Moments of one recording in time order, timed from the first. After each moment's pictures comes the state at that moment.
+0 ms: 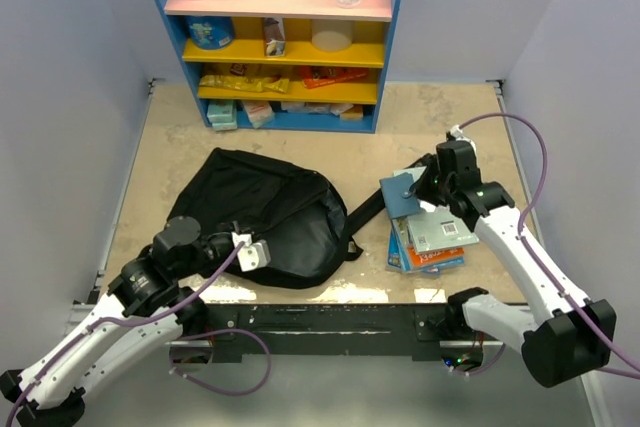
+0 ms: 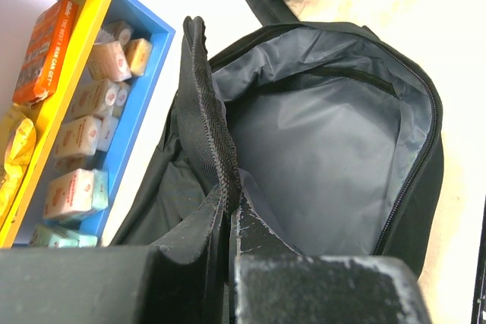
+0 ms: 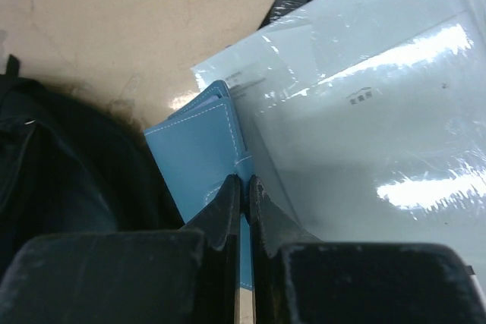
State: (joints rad) left arm -0.75 0.40 0.57 -0.49 0.25 0.69; right arm 0.31 1.07 0.89 -0.61 0.12 0.66
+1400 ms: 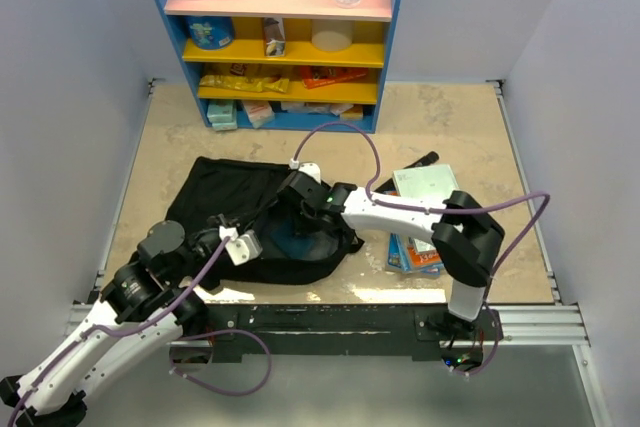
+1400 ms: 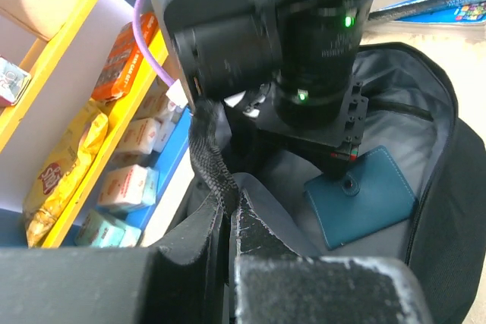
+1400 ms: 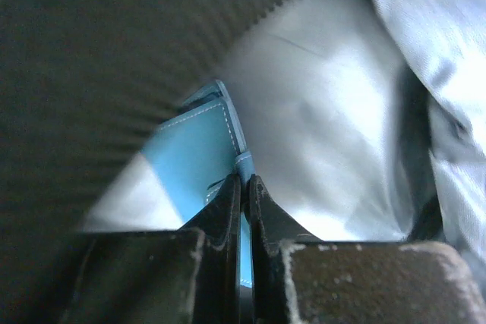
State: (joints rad) left arm -0.75 0.34 0.58 -0.39 0.15 0.65; right arm 1.03 1.80 1.30 -0.48 0.23 0.77
